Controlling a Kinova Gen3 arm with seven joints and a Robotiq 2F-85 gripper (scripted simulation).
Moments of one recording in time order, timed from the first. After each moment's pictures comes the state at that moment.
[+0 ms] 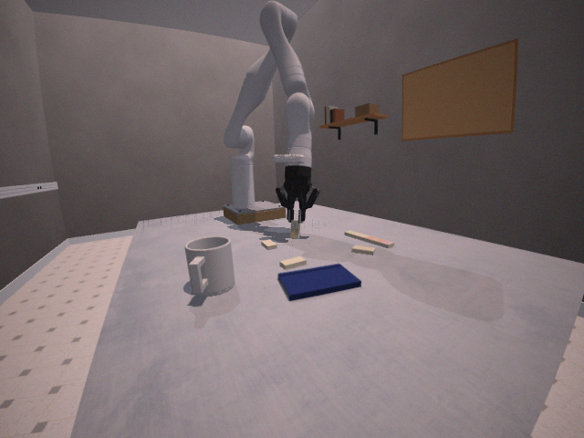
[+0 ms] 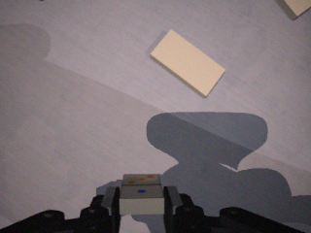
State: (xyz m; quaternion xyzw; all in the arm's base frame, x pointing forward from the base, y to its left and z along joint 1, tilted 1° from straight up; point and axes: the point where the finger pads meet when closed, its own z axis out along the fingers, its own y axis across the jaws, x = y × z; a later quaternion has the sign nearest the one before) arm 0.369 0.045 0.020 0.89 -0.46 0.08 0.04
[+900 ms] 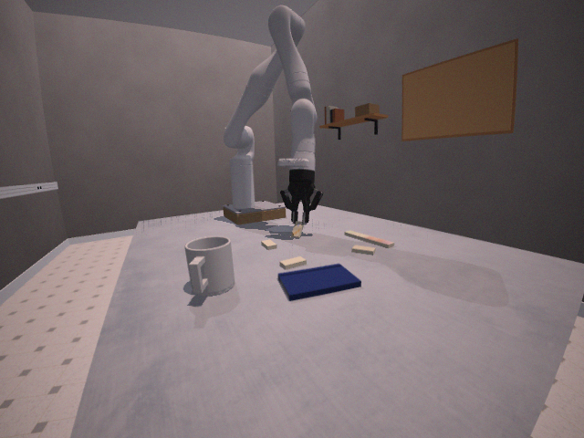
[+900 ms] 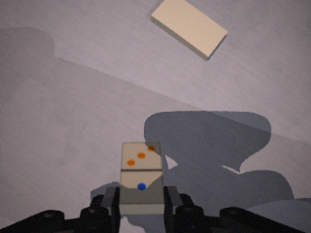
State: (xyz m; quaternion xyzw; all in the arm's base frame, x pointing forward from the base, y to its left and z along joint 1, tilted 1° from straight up) arm 0.354 0.067 0.009 0.89 -0.46 0.08 0.04
